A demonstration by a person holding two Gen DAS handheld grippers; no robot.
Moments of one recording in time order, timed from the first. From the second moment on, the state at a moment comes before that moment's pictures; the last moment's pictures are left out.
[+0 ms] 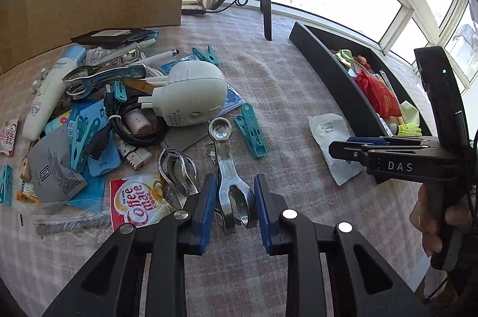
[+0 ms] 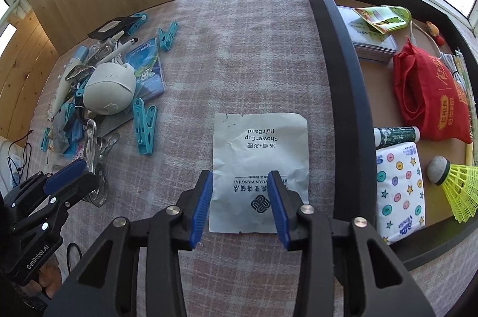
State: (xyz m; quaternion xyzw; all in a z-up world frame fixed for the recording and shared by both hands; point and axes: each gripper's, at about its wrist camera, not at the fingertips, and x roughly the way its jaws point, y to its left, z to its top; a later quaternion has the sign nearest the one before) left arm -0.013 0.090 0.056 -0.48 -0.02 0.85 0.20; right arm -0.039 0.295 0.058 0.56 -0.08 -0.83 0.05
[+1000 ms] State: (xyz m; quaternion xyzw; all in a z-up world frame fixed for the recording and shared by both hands) left arm 0.012 0.072 0.107 -0.44 -0.03 0.87 0.22; right arm -0.031 0.304 0.085 0.53 -0.15 -0.83 0.10
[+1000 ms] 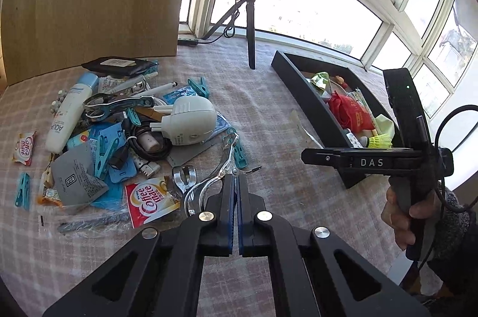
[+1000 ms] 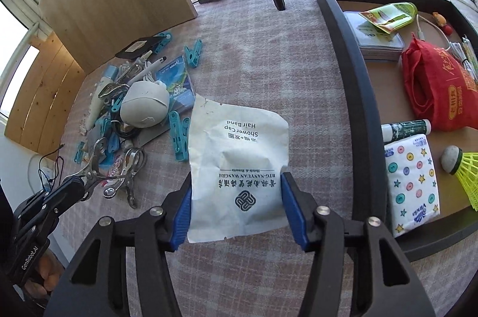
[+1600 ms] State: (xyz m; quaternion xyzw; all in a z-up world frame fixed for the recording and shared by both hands) left arm -0.016 0.168 0.151 -0.39 0.01 0.86 0.32; right arm 0.022 0.430 0.150 0.43 -0.19 -0.88 -0.02
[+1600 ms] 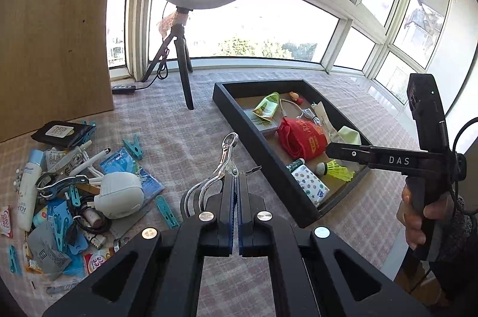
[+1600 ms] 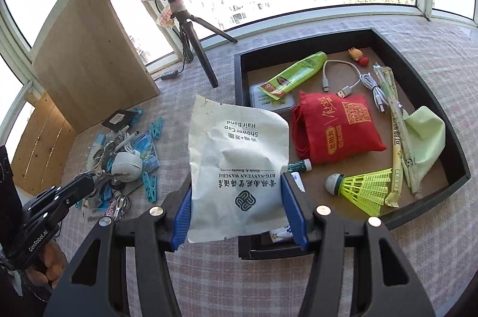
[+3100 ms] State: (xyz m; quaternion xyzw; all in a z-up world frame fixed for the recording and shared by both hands) left arm -0.061 0.160 0.181 -0.39 0.01 0.88 0.27; right arm -0.001 0.461 0.177 0.43 -0.15 -0.89 -0.06
